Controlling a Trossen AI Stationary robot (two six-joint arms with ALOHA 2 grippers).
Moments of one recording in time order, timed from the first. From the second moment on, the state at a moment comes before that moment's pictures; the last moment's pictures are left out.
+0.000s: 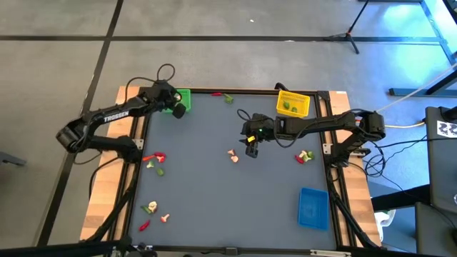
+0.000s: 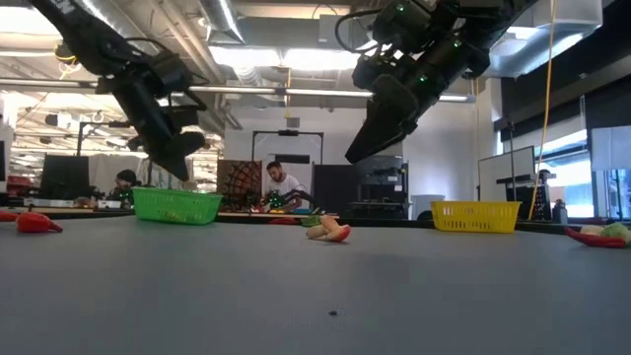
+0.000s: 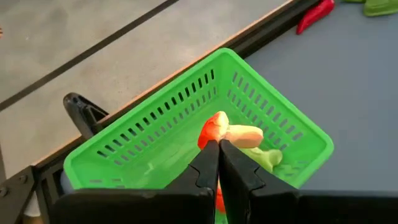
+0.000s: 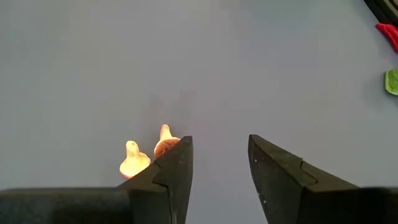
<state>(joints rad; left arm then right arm) 0.90 1.20 0.58 -0.19 -0.21 0.03 -0.14 1.59 0.97 -0.12 0.03 0.02</state>
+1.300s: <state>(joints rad) 0.52 1.11 0.58 -0.17 -0.09 0.00 -0.14 1.59 0.97 -0.09 -0.08 0.10</state>
